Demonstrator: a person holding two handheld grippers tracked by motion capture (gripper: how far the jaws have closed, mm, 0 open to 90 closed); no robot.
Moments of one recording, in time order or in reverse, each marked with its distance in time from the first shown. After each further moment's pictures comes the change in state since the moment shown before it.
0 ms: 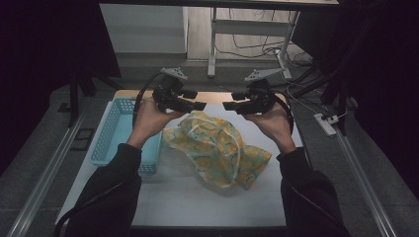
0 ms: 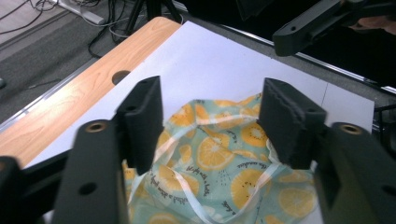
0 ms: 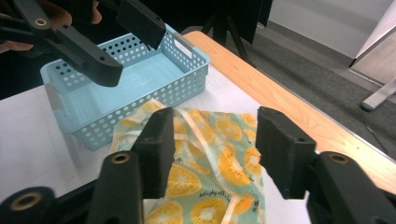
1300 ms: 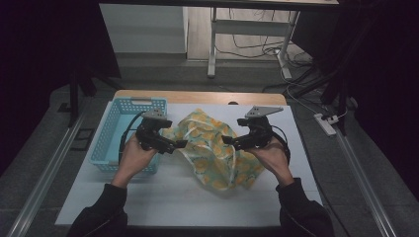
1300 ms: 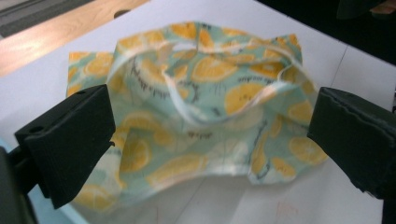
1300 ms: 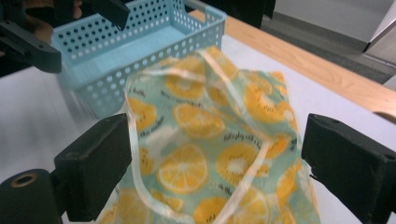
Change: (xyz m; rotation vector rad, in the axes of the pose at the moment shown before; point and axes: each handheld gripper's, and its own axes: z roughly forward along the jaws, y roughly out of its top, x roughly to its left) left arm -0.015 -0.117 0.004 0.009 0.049 -0.097; right arm 0.025 -0.088 0.019 -0.021 0.011 0.046
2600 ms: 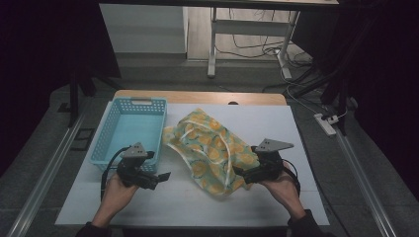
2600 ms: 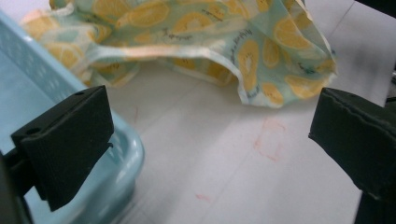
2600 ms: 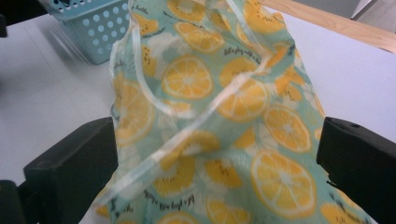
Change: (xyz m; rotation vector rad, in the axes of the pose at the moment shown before) left arm -0.035 -0.096 -0.028 -0.009 0.034 -0.060; right arm 0.030 -0.081 -0.028 0.031 -0.083 0.021
